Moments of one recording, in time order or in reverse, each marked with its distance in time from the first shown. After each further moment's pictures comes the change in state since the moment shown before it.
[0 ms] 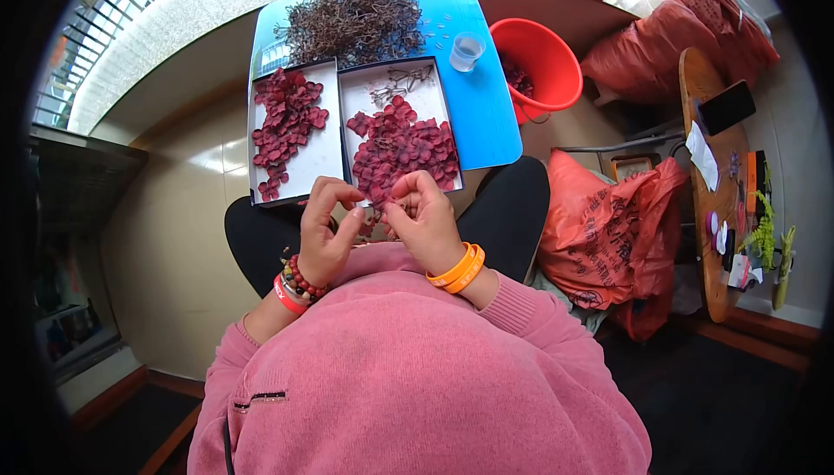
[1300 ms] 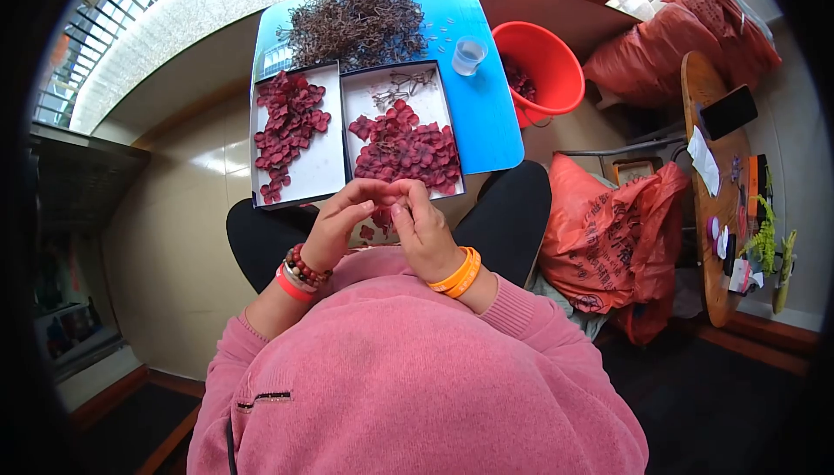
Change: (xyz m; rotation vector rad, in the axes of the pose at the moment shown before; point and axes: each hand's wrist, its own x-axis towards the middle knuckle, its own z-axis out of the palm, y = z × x) left_hand 0.012 -0.014 0.005 -0.644 -0.260 -0.465; right_hand 0.000 0.012 -0.007 -0.395 -0.075 -0.307
